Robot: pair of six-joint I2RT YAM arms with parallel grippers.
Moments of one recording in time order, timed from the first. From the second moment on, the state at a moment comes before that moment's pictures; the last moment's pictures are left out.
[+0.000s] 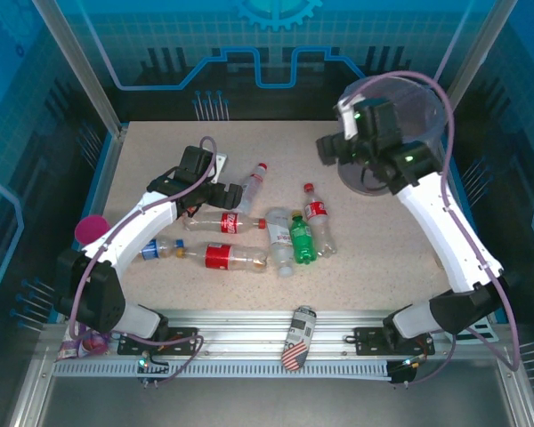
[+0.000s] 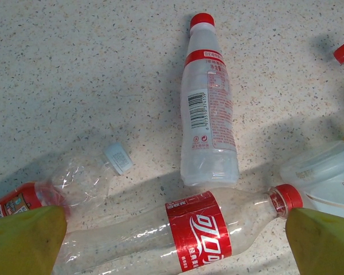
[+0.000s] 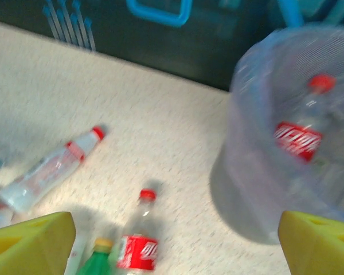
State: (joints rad) left arm -0.33 1.45 1.15 -0.58 -0.02 -0.09; right arm 0.47 1.44 1.68 -0.90 0.22 0.03
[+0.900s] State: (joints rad) left arm -0.33 1.45 1.15 -0.58 -0.02 -0.09; right arm 0.50 1.88 1.35 -0.67 0.18 0.29
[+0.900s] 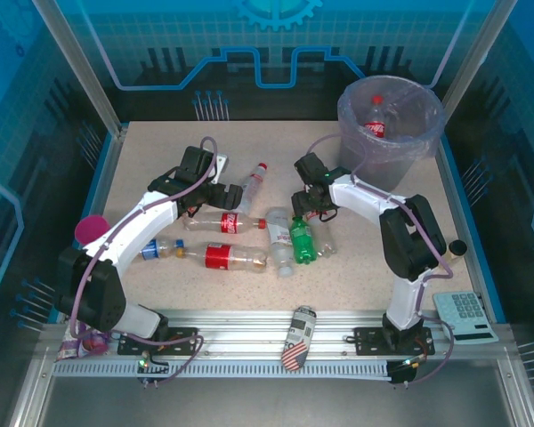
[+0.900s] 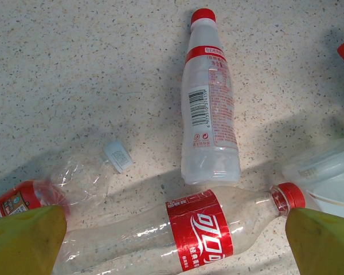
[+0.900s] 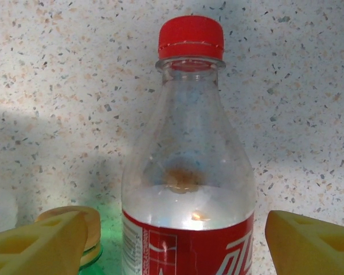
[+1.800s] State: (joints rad) left arm -0.33 1.45 1.15 -0.58 -0.02 -0.09; right arm 0.46 1.96 1.30 -0.58 0.16 0.32
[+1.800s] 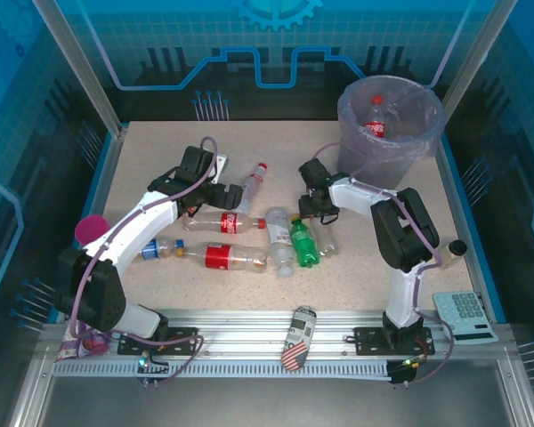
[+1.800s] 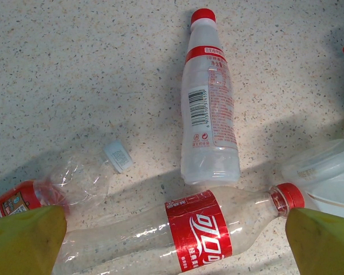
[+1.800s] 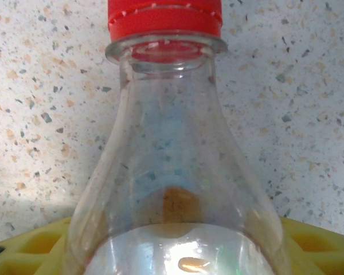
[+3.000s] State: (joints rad) left arm -0.33 1.45 1.15 -0.58 -0.02 -0.09; right arm 0.36 1.45 1.54 -0.08 0.01 -0.02
